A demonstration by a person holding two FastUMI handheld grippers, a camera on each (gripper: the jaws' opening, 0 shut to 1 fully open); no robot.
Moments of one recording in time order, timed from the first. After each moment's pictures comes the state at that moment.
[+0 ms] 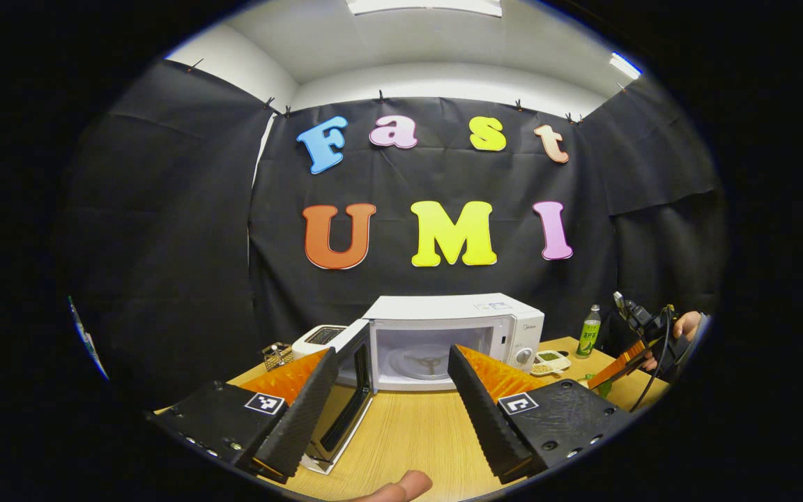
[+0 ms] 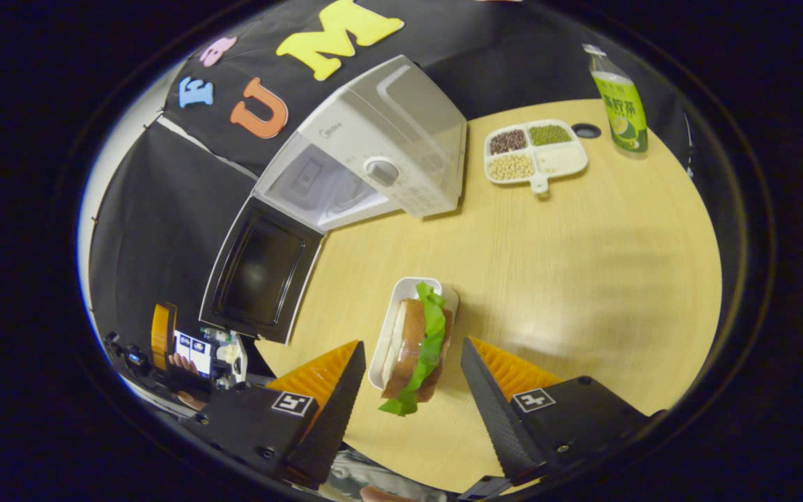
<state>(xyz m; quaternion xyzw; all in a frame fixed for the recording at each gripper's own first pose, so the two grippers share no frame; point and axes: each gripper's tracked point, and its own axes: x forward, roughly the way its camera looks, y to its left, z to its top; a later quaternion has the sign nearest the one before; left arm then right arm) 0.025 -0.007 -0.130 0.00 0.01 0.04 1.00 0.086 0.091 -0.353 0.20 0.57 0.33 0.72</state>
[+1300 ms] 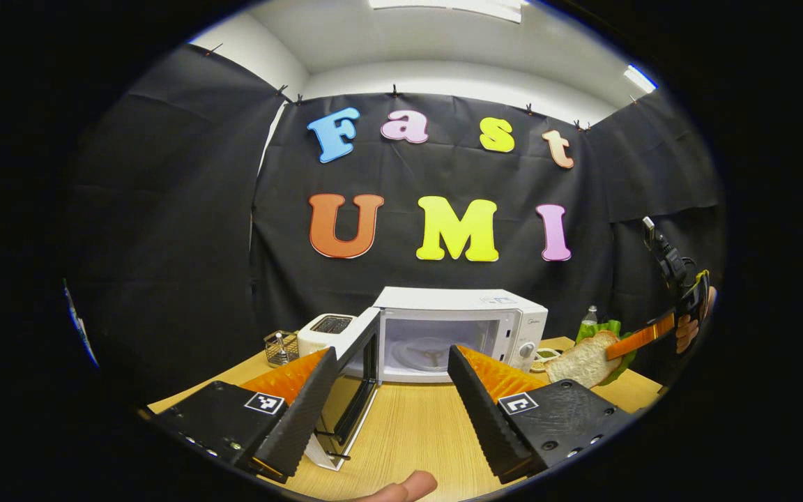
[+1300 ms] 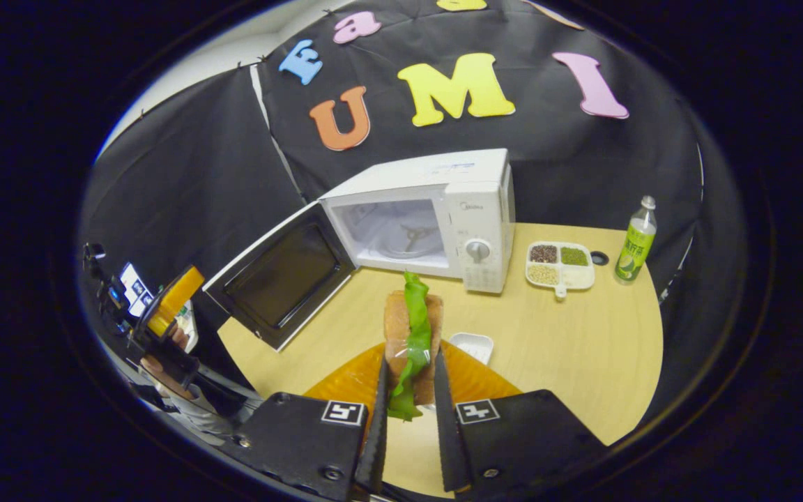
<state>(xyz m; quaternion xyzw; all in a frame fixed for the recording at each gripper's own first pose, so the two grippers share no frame) 0.012 0.030 -0.139 -0.03 0.01 0.02 1.00 0.039 0.160 -0.228 0.03 0.37 0.33 0.87</state>
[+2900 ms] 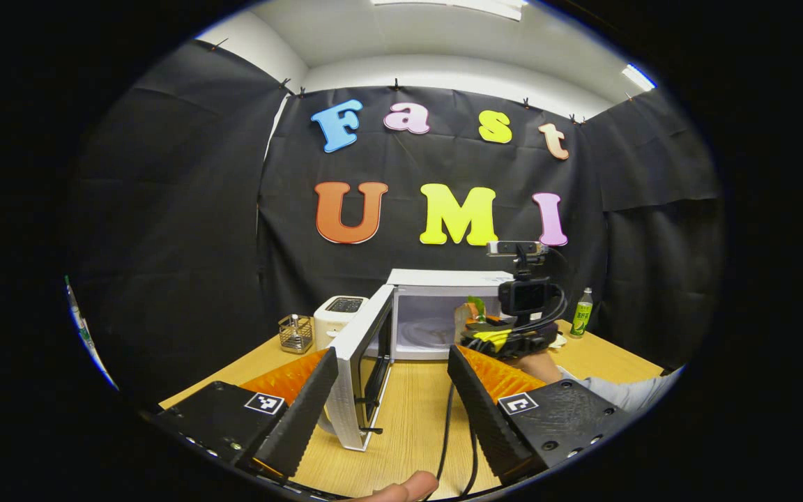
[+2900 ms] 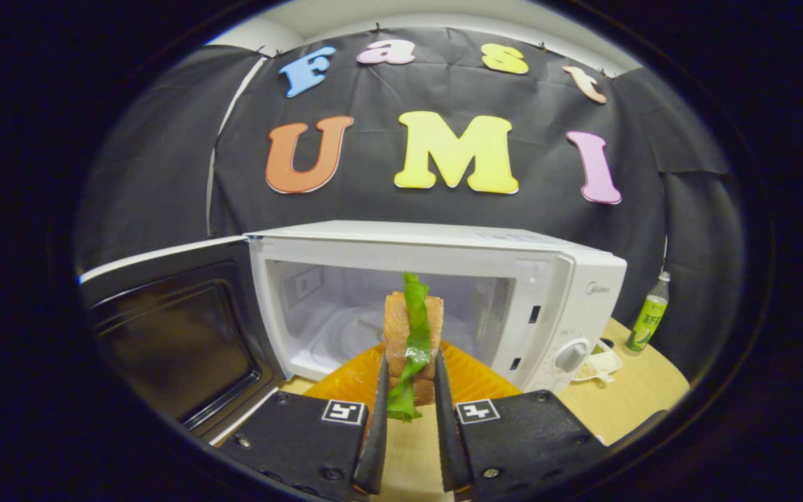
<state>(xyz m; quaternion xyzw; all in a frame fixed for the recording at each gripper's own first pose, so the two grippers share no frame) -0.031 0.060 -0.173 -0.03 0.04 0.01 1.00 0.222 0.384 -0.304 -0.02 0.13 0.12 0.98</state>
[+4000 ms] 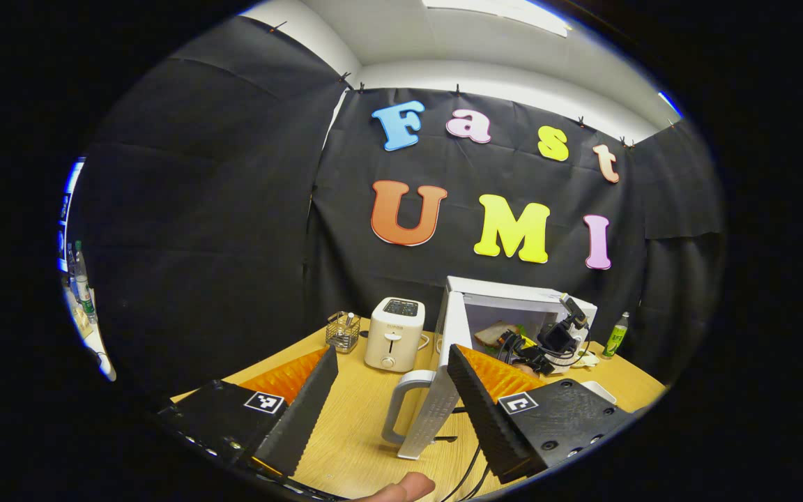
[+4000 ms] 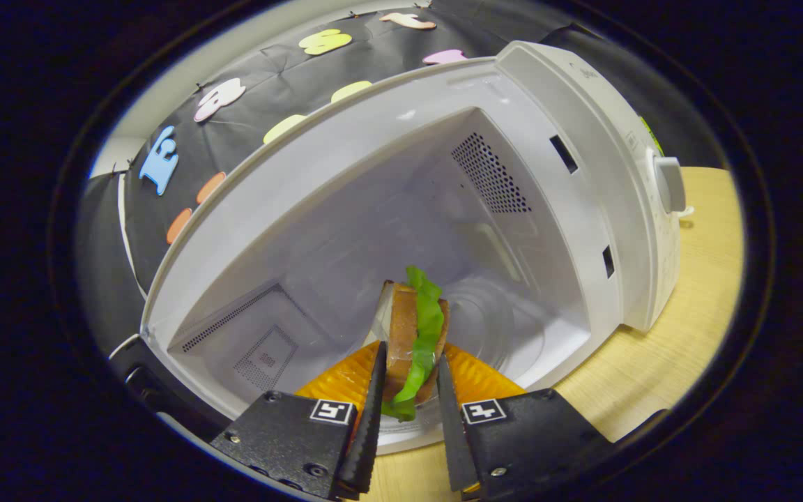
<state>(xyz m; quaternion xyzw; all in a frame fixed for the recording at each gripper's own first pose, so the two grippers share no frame) -0.034 0.158 -0.175 -0.08 0.01 0.09 0.99 0.313 0.413 -0.377 0.30 0.16 0.03 0.94</state>
